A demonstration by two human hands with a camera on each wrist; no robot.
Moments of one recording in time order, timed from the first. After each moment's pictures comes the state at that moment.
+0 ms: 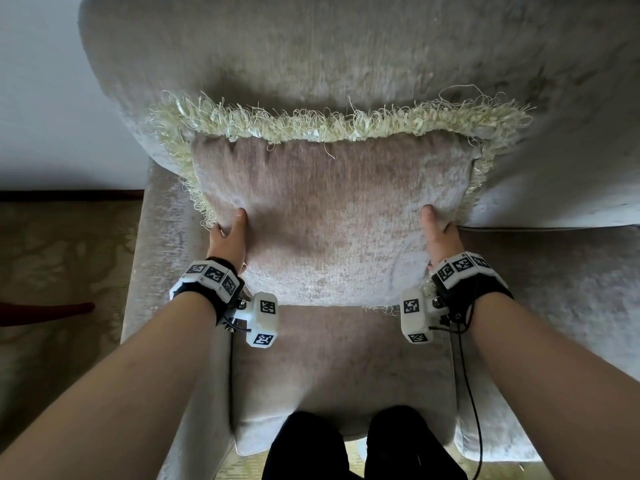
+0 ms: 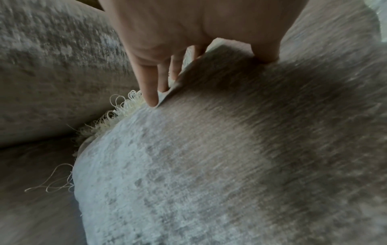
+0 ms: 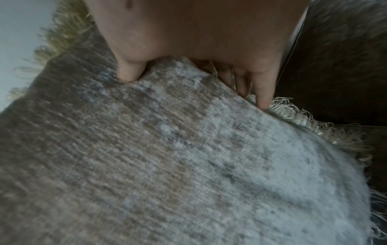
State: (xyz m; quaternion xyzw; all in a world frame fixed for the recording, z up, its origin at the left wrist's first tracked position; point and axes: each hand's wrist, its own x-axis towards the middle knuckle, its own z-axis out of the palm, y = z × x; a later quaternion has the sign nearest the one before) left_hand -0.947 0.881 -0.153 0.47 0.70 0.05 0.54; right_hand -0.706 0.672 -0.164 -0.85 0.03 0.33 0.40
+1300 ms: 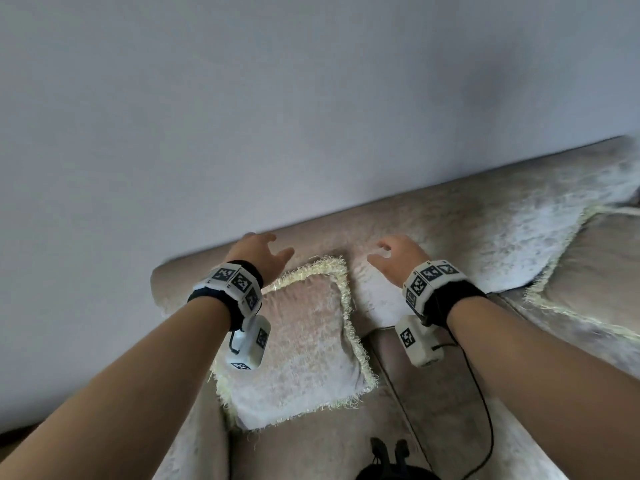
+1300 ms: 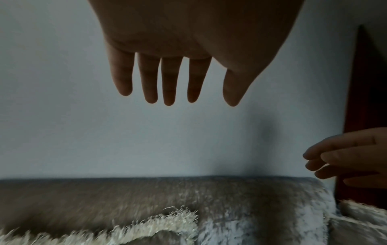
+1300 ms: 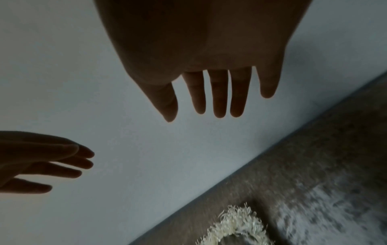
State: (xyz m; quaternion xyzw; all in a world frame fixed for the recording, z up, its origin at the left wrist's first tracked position) left_hand -0.883 0.669 0.245 0.92 0.35 0.03 0.16; right_hand -0.729 0.469 0.193 -0.90 -0.29 0.11 0.30
